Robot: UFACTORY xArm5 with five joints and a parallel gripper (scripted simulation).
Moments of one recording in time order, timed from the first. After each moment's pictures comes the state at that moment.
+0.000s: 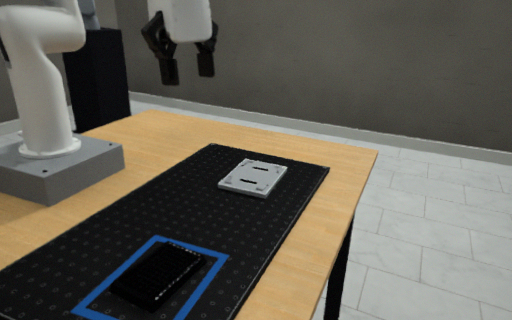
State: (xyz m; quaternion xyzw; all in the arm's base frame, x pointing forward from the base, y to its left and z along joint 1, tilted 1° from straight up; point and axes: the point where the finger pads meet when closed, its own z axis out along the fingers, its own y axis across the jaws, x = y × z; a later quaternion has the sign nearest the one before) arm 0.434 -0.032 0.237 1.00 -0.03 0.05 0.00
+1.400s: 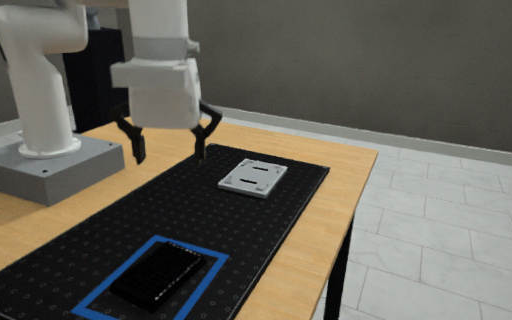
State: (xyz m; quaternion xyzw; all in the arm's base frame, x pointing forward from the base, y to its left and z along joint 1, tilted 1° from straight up) arm 0.451 -0.115 0.119 0.85 -0.53 0.01 0.00
